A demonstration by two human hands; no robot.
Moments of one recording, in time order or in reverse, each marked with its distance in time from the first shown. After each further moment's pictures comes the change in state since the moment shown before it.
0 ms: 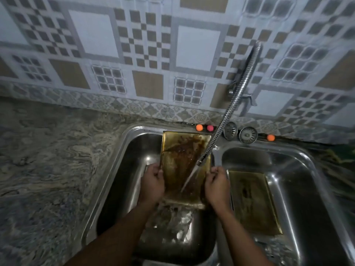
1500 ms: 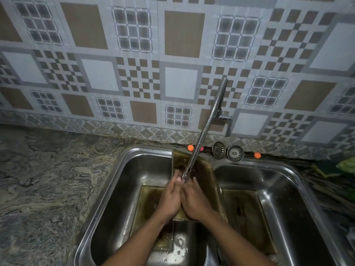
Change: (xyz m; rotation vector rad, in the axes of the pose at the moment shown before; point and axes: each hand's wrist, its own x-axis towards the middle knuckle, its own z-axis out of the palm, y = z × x) left_hand -0.050 0.091 0.021 -0.317 -0.406 -0.021; right_hand 0.001 -0.025 -0.008 -0.177 -0.506 -0.608
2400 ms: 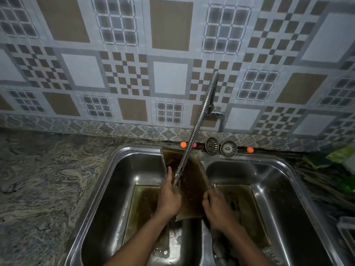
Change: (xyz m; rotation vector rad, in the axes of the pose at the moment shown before) left_hand 0.015 -0.017 0.017 0.211 0.061 0.017; right_hand -0.061 0.050 -0.031 -0.070 0.089 0.394
